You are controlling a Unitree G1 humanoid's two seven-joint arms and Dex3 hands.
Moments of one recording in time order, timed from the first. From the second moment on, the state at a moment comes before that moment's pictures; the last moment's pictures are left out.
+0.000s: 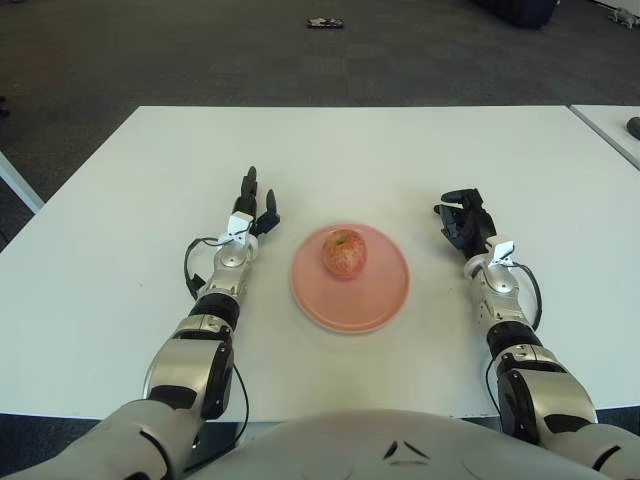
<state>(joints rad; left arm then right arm) -0.47 0.10 0.07 0.99 0.05 -0.47 0.08 -0.36 -0.16 -0.15 0.93 0.09 -0.51 0.13</state>
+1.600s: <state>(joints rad) -0.34 -0.08 0.11 0.85 0.03 -0.58 0.22 -0.35 -0.17 -0.16 0.92 0.10 -0.50 0.17</state>
